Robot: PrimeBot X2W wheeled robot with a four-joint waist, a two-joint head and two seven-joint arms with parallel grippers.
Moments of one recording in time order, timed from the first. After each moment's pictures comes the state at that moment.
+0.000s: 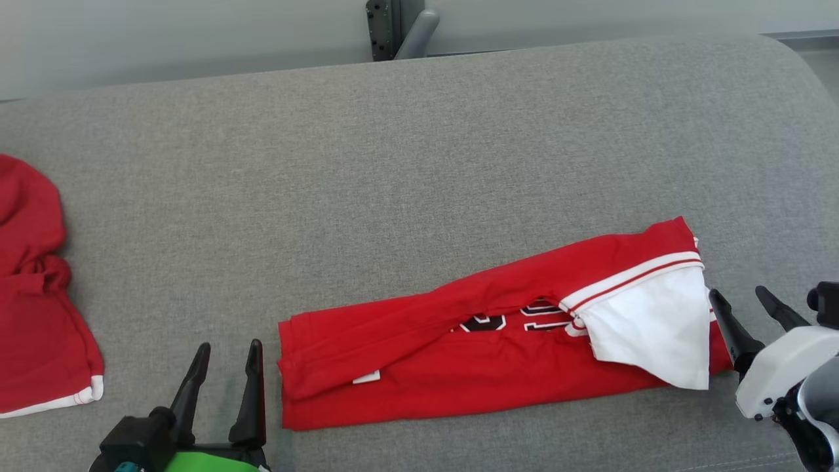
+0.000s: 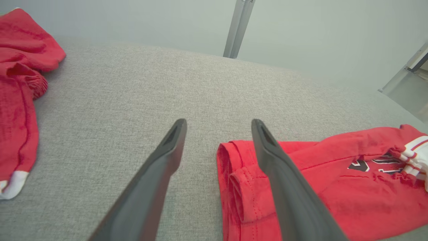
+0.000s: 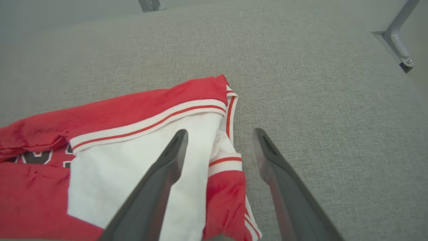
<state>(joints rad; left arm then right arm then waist) 0.08 0.30 -0.33 0.02 -0.57 0.10 -0.26 -0.03 -0.36 -0.04 0.06 0.46 0.13 0.23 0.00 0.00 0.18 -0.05</state>
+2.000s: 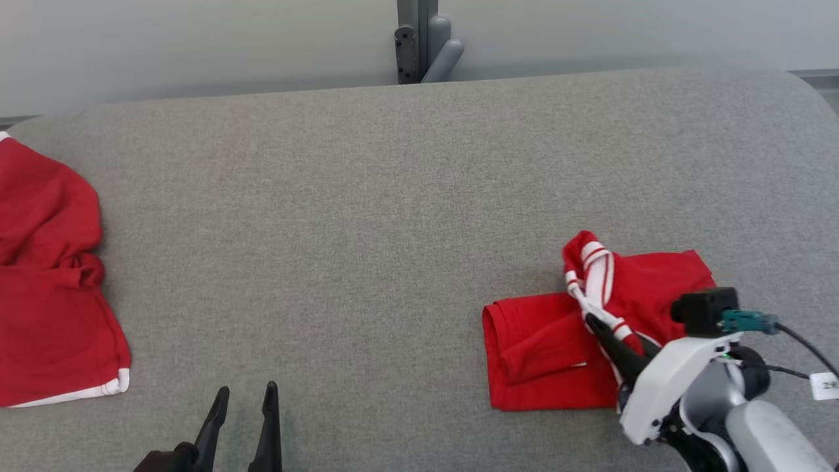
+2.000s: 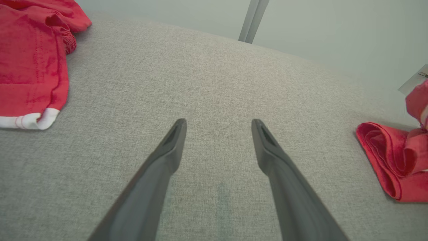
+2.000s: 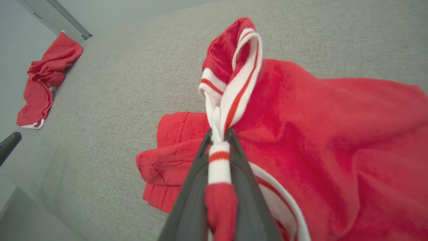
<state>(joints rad) 0.15 0.05 -0.08 0.19 -0.33 -0.13 -0.26 -0.09 -0.35 0.25 0.04 0.62 0.13 0.28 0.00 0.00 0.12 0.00</state>
